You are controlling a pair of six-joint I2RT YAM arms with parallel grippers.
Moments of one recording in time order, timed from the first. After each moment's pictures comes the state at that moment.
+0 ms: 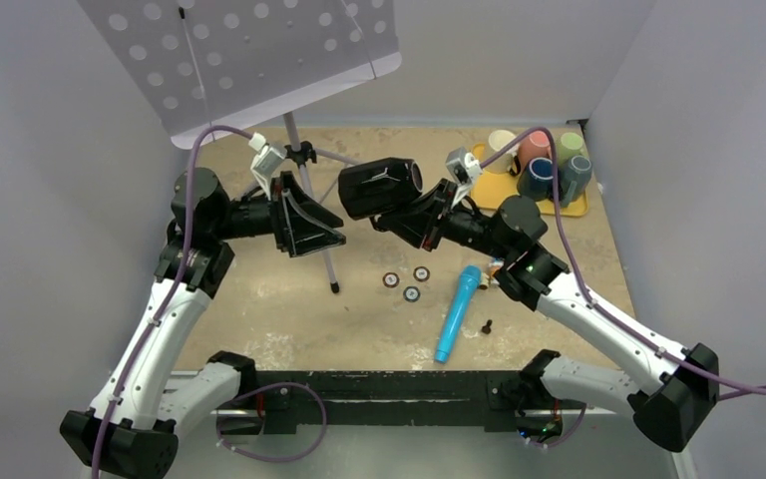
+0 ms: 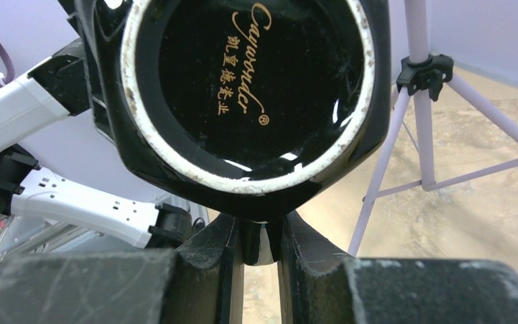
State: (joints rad) left arm -0.26 0.93 1.02 -0.11 1.13 -0.56; right arm 0.71 1.04 0.89 0.35 -0.47 0.47
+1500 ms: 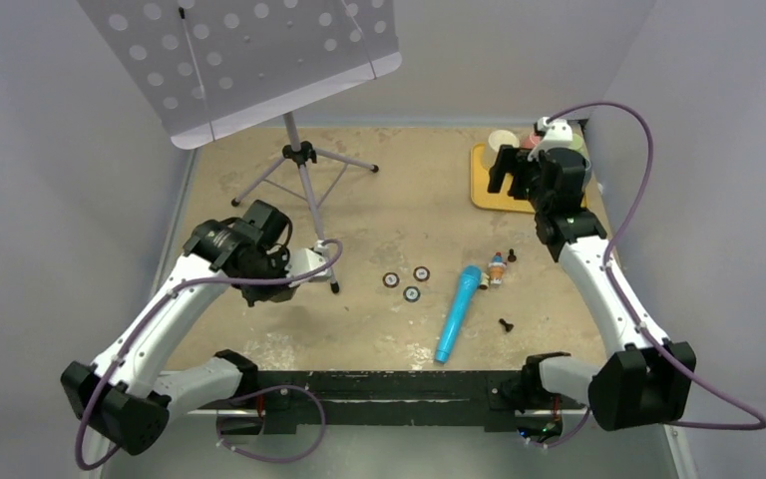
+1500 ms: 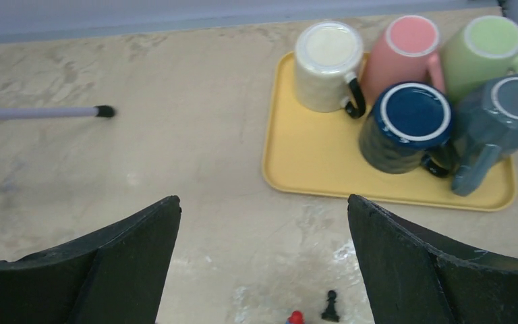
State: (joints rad) left arm -0.49 1.05 1.14 -1.36 0.10 0.75; right arm 0.16 1.15 0.99 -0.16 0.05 0.17
